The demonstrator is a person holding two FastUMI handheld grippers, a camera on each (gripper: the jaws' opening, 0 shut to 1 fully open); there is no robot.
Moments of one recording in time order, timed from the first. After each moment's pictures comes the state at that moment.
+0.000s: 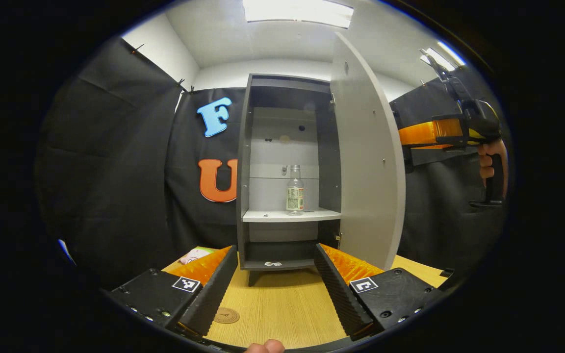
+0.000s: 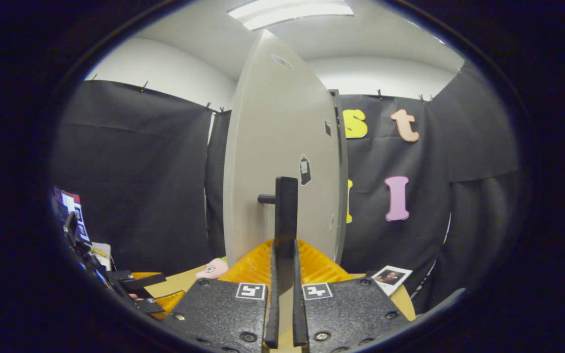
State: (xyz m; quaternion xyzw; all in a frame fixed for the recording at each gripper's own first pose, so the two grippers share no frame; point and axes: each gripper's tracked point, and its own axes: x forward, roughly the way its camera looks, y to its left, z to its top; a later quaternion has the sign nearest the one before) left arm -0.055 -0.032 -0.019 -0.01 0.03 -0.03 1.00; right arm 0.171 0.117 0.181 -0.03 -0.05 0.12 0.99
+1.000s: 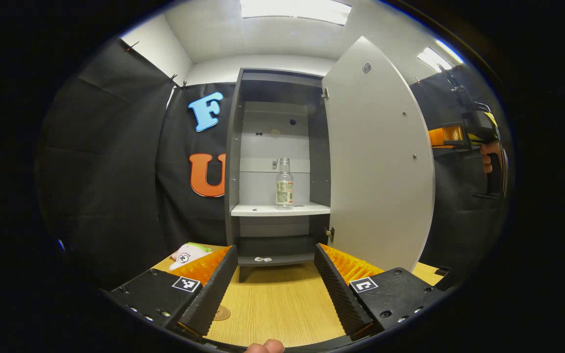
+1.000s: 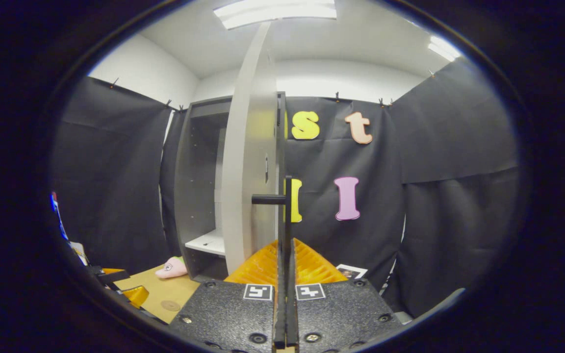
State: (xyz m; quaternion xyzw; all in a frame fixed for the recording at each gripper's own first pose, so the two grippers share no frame) left arm -0.054 -0.051 -0.028 0.00 0.04 -0.05 1.00; right arm 0.172 0.023 0.188 -0.01 -0.06 0.01 1.00
